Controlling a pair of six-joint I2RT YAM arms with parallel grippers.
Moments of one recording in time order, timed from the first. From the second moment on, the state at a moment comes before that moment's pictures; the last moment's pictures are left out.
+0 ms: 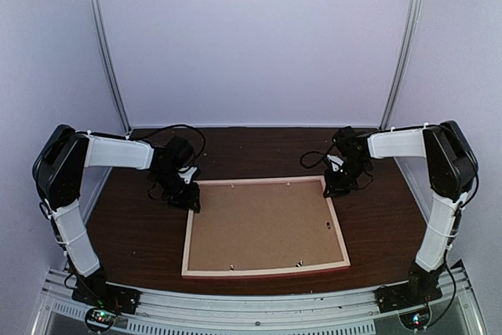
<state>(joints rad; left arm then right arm) -0.53 1.84 1.15 -0.63 0.18 -0.29 0.36 1.89 1.23 -0.63 -0.23 0.30</state>
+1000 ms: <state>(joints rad) -0.53 1.75 1.04 -0.65 0.26 -0.30 0.36 1.89 1.24 -0.66 -0.23 0.29</state>
